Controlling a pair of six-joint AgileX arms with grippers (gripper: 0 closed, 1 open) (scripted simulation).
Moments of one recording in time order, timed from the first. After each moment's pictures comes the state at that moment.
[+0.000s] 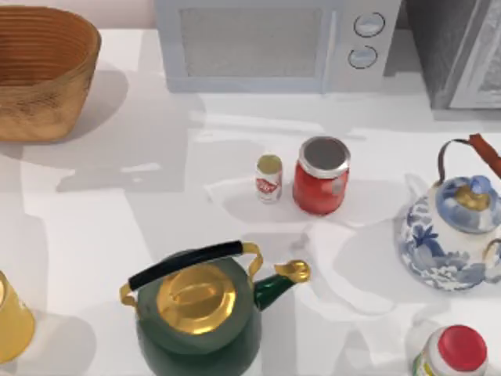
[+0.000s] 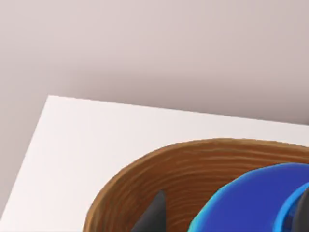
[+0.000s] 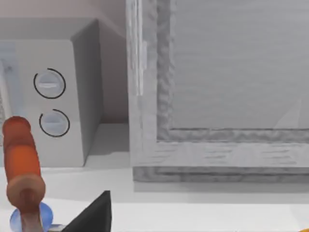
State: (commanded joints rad) left arm 0.26 1.69 1.41 -0.25 0.20 0.05; right arm 0.00 0.00 0.00 0.00 0.00 0.00
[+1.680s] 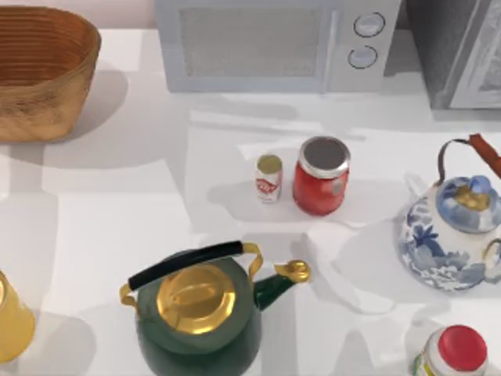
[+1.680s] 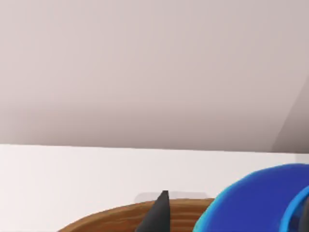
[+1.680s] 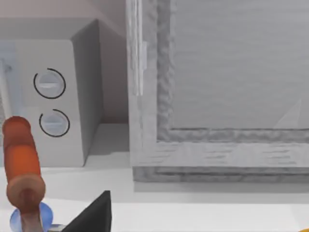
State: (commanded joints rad) left arm 0.13 1.85 1.52 -0.14 0.16 0.05; right arm 0.00 0.00 0.00 0.00 0.00 0.00
